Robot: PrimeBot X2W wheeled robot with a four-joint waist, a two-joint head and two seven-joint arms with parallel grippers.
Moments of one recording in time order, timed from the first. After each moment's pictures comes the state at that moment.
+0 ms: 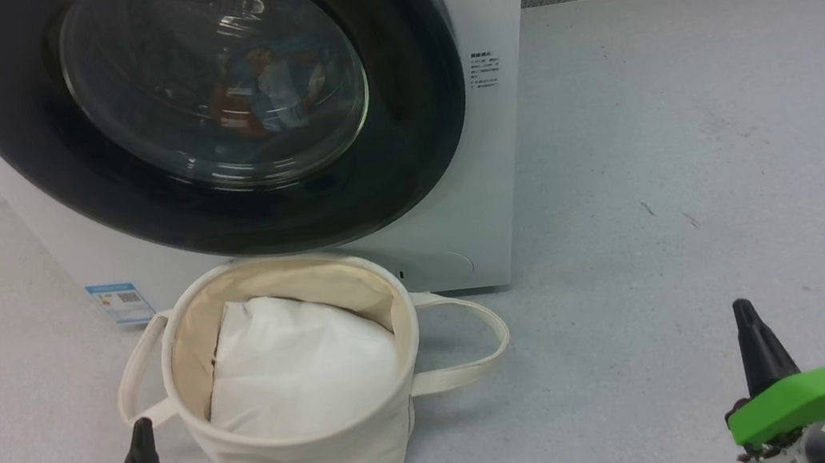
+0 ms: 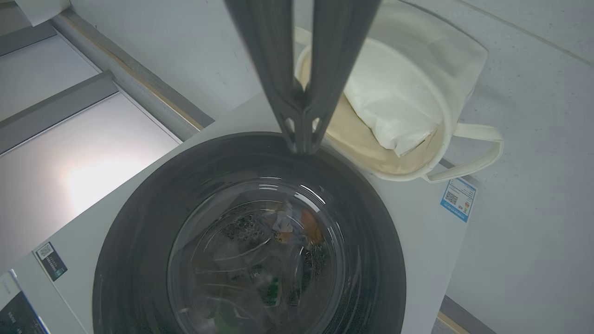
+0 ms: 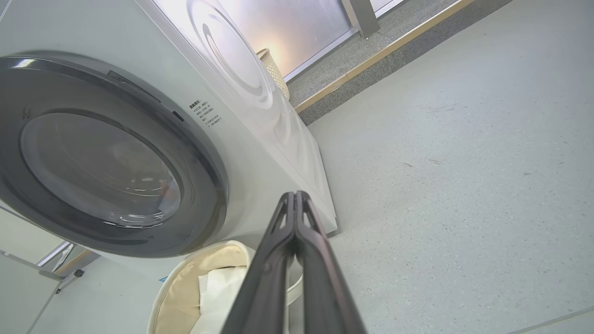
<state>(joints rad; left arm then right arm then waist) -0.06 0.16 0.02 0.36 -0.80 -0.11 -0.14 -0.06 -0.09 0.04 0.31 0.69 0.13 -0.14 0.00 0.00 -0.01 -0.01</state>
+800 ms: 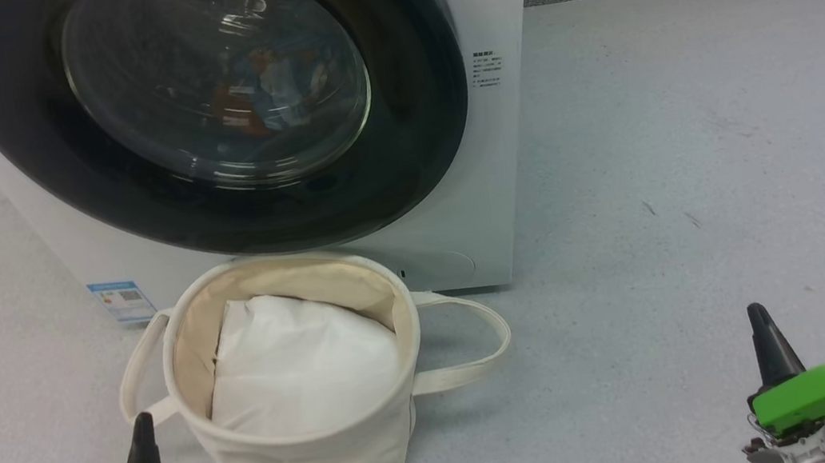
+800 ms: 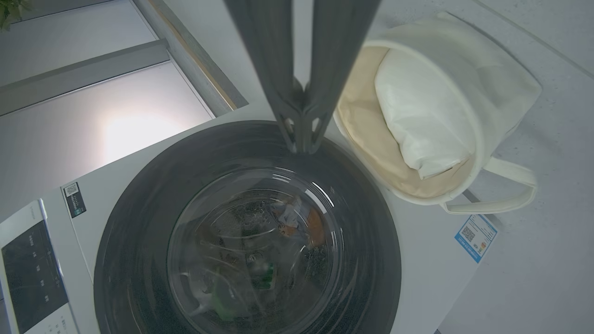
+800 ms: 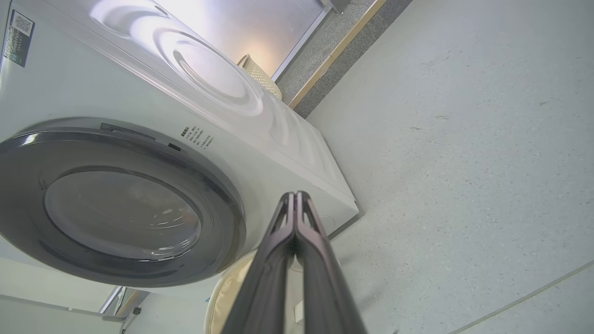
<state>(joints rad) -0.06 0.13 0.03 0.32 -1.01 -0.10 -0.07 -0.06 -0.08 0.00 0.31 0.93 0.13 -0.08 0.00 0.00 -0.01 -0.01</state>
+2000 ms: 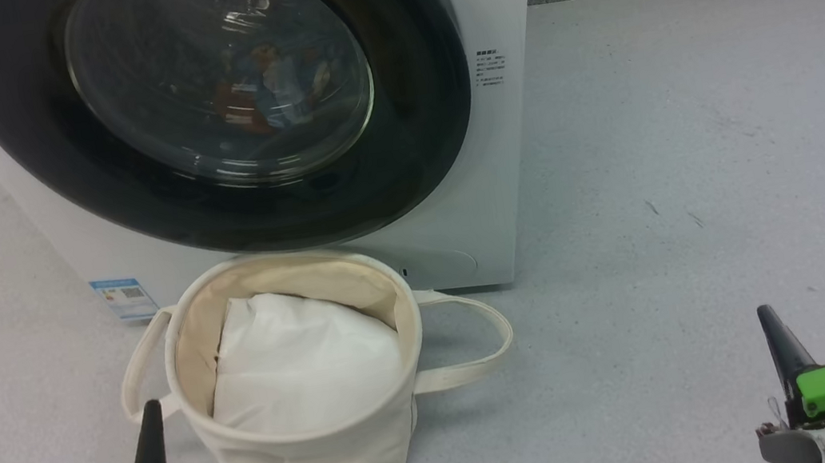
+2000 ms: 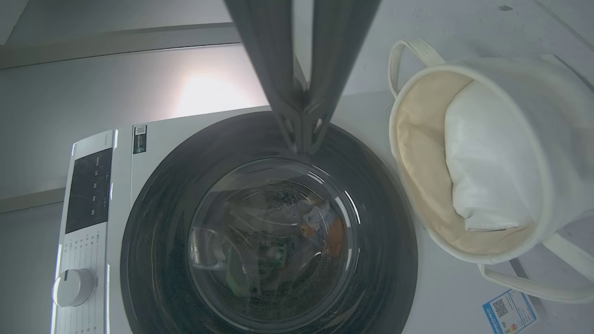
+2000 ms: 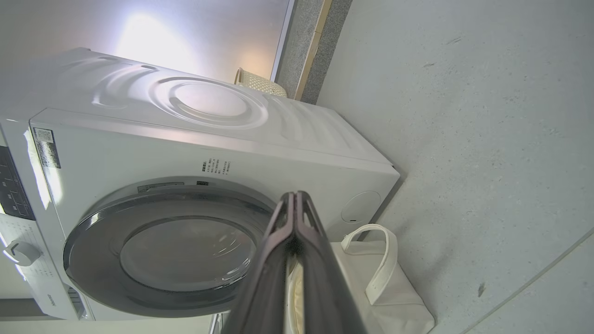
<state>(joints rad) -0.06 0.08 0.06 0.27 -1.35 -0.08 0.03 -0.06 -0.07 -0.06 0.30 1.32 0.13 0.01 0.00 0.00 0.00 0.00</state>
